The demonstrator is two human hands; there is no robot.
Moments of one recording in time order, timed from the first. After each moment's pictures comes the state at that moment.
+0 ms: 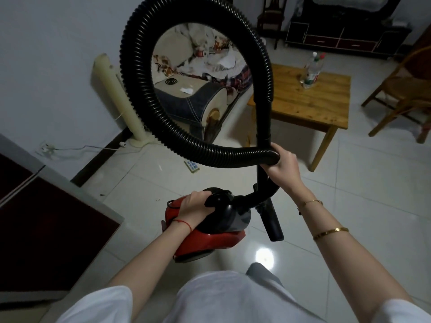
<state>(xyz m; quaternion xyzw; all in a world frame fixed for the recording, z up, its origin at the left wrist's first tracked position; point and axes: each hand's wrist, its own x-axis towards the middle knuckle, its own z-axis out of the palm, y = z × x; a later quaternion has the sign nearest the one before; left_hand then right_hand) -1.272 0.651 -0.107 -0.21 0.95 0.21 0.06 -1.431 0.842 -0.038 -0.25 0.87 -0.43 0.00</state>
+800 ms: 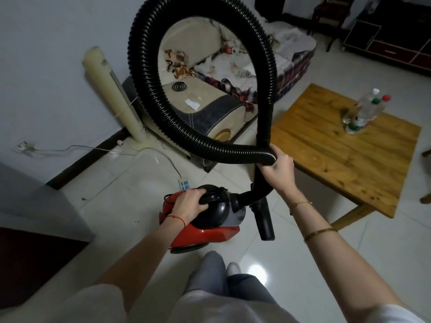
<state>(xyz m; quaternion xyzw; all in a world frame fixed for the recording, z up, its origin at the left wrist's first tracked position) -1.691 0.522 -0.146 -0.29 0.93 0.23 0.06 -1.892 0.677 -0.076 -0.29 0.83 -0.45 0.10</state>
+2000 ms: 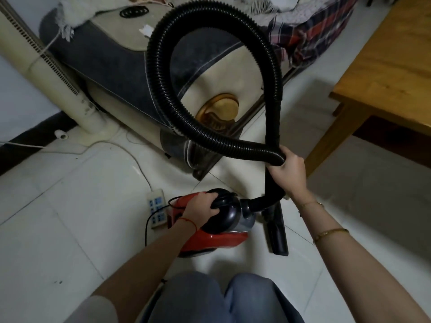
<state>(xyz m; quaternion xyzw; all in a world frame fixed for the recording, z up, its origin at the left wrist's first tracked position) -1.959 0.329 -0.731 -0.25 0.94 0.21 0.11 -2.149 0.480 -0.662 -0.26 0.87 -0.42 0.07</state>
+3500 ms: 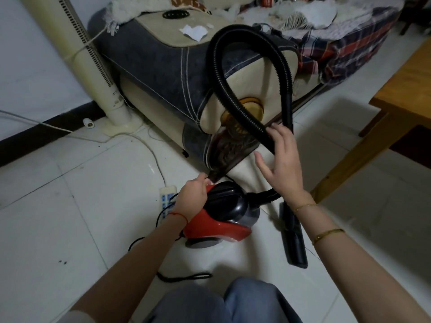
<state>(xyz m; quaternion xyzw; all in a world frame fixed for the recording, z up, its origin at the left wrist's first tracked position) -1.920 0.293 -0.730 -0.39 0.87 0.26 -0.12 -2.117 0.425 -0.661 -0.52 0.75 -0.36 -0.18</state>
